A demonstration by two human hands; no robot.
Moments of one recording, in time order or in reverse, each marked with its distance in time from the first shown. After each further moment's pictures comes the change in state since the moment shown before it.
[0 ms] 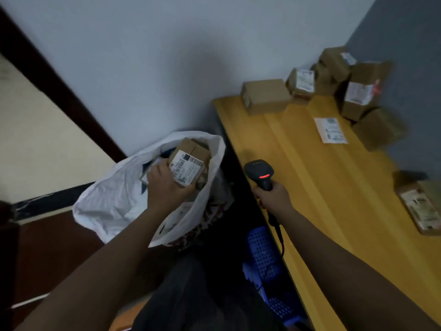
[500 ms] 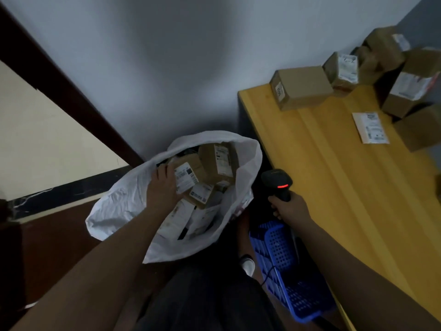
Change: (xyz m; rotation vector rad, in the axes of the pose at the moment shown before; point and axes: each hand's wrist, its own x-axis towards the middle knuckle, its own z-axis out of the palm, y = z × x) left_hand 0.103 -0.139 0.015 0.306 -0.324 0.109; right_hand 0.043 -0.022 0.088 -0.013 0.036 0.169
